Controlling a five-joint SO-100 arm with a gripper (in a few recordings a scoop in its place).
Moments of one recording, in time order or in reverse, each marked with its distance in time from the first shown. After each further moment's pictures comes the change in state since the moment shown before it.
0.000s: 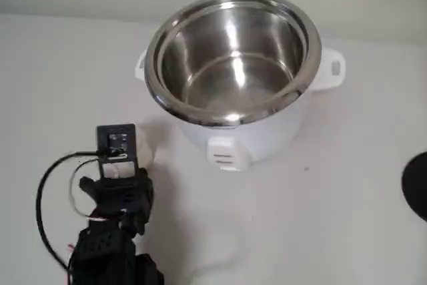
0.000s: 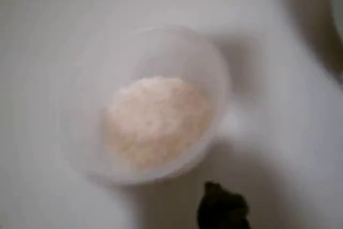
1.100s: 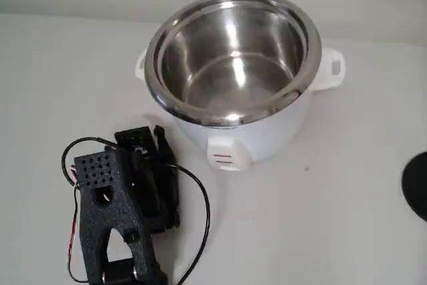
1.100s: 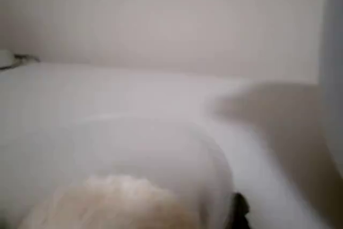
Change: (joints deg) arm 4.5 -101.2 -45.7 -94.9 -9.5
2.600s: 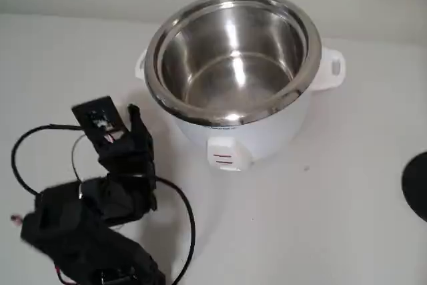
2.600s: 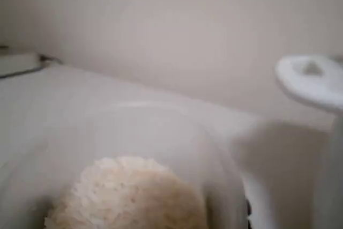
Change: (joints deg) arm -3.8 59.9 25.3 37.0 -4.6
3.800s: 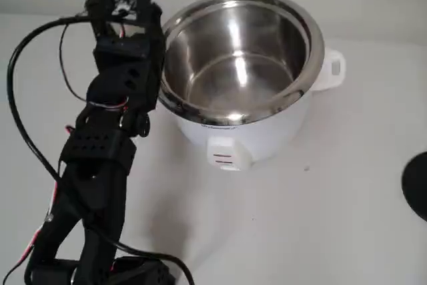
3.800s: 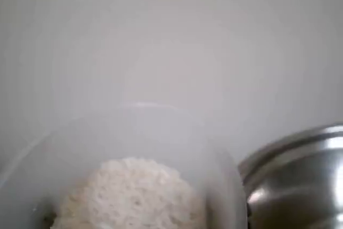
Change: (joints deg) arm 19.0 26.5 -42.8 64.2 27.6
